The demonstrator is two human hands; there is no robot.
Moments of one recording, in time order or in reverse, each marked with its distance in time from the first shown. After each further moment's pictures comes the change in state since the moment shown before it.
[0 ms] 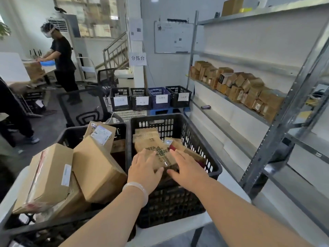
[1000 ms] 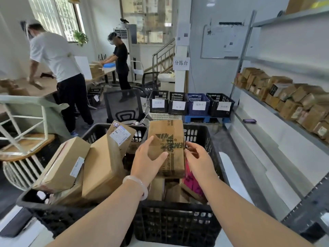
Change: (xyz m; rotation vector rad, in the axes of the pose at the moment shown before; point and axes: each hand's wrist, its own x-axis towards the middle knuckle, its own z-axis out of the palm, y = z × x) left_hand 0.047 0.045 -0.015 -0.659 0.354 -0.303; right_hand 0.088 0.047 -0.031 0.905 0.107 0.060
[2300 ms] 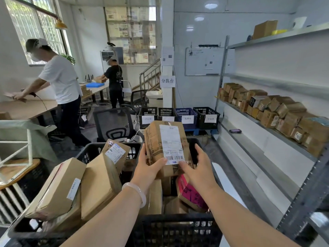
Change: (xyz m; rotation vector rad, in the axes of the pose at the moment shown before) left_hand 0.008 0.023 -0.012 -0.491 -0.191 -0.098; right_hand -0.027 -0.026 -0.007 -0.123 0.175 -0.139
